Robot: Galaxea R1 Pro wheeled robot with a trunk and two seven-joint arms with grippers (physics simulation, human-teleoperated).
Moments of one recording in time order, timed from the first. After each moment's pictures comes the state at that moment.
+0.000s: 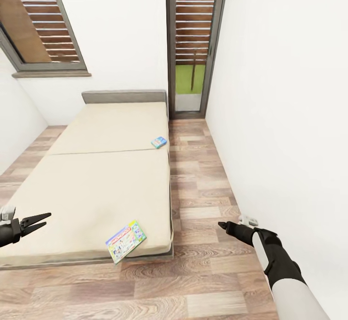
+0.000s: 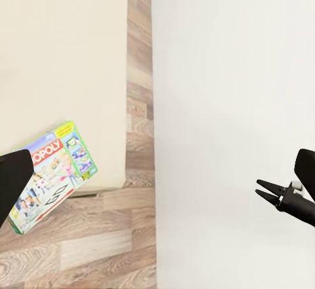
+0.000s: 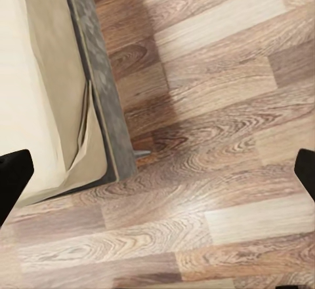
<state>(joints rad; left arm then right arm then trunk) -0.51 0.63 0.47 -0.78 0.25 0.81 -1.30 -0.60 0.01 -0.32 -0.83 -0.06 0.59 0.27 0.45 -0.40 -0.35</state>
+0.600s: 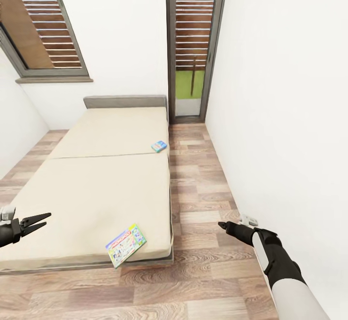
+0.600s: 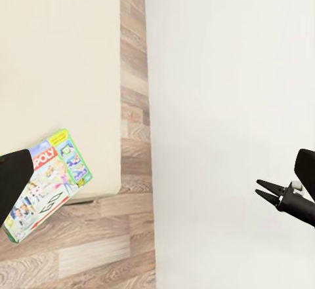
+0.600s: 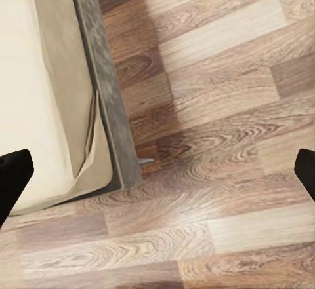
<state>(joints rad) -0.51 0.63 0.47 -0.78 0.25 0.81 -1.30 -0.60 0.01 -0.32 -0.83 -0.06 0.59 0.27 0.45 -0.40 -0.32</state>
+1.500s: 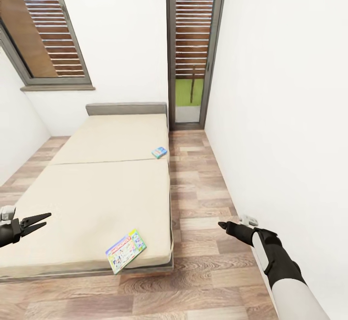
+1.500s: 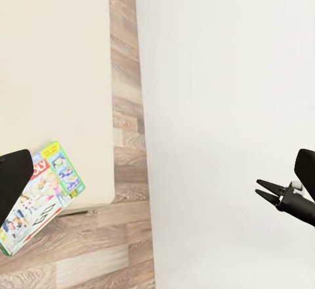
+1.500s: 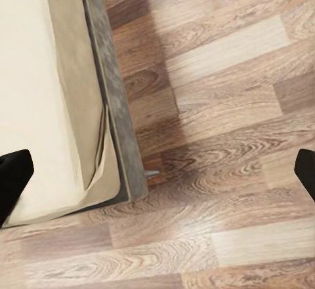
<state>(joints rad) -0.51 0.63 0.47 -0.78 0.25 0.81 -1.30 -0.60 0.01 -0.32 -0.83 -0.06 0.59 0.27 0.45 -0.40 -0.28</state>
